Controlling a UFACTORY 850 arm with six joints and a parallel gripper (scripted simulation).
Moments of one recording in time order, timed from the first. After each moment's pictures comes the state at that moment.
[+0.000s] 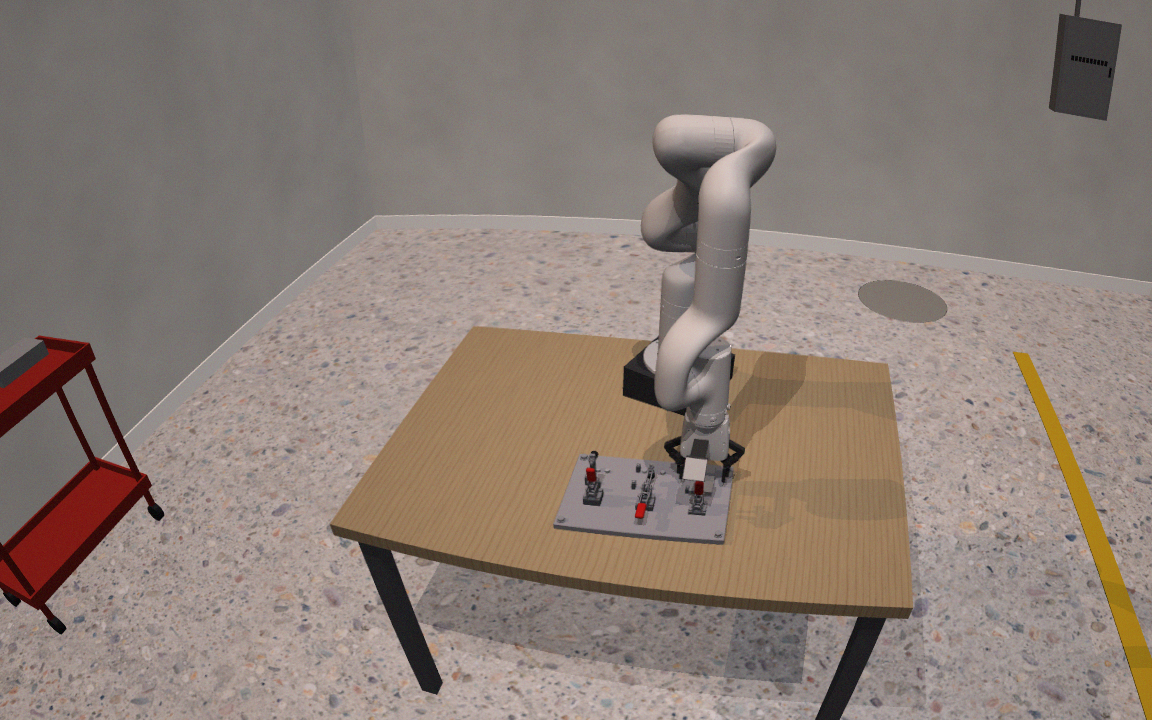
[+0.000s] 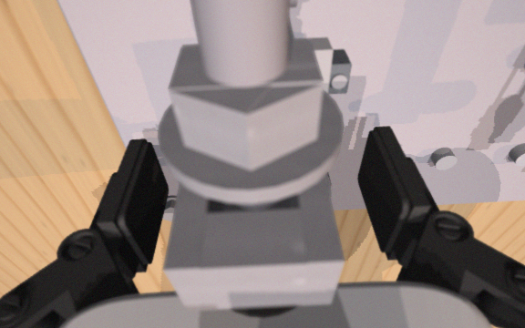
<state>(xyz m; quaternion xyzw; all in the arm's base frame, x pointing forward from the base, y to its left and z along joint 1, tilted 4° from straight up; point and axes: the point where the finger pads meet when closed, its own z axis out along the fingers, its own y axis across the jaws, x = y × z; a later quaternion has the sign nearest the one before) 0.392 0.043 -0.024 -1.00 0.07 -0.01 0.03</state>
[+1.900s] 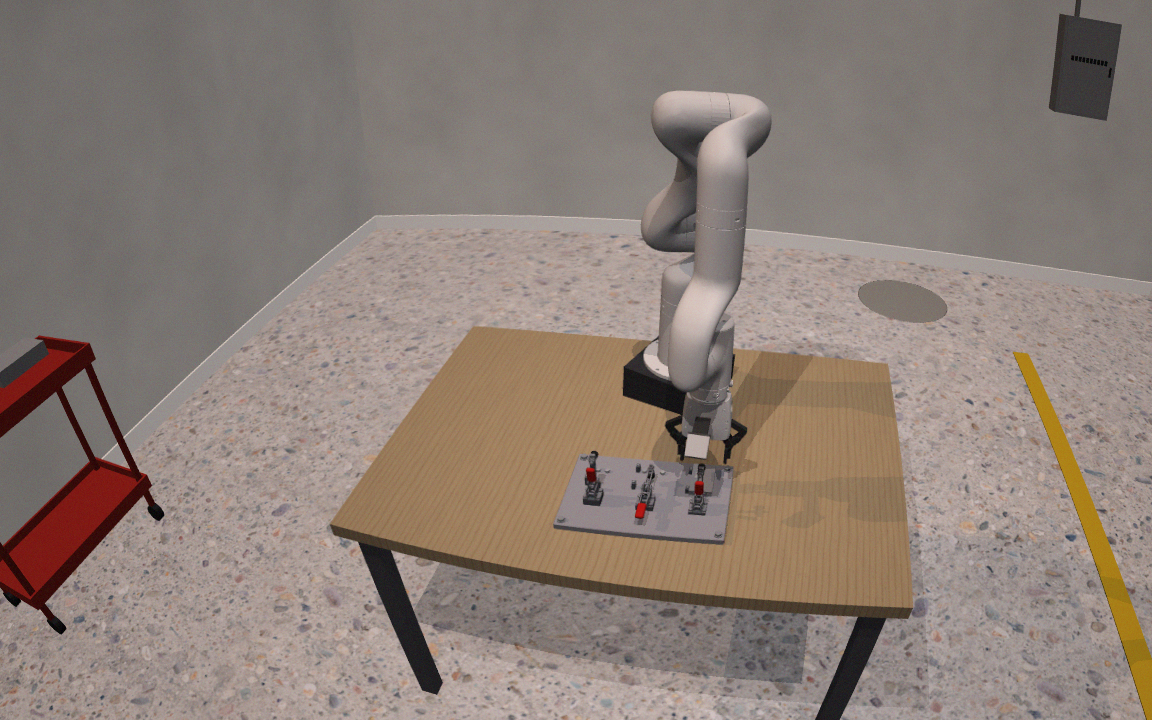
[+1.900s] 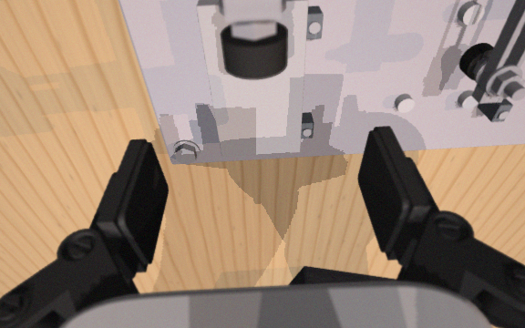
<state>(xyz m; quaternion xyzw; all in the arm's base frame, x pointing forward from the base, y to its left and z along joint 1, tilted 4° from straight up) 0.390 0.040 0.027 -1.00 0.07 -0.03 0.02</state>
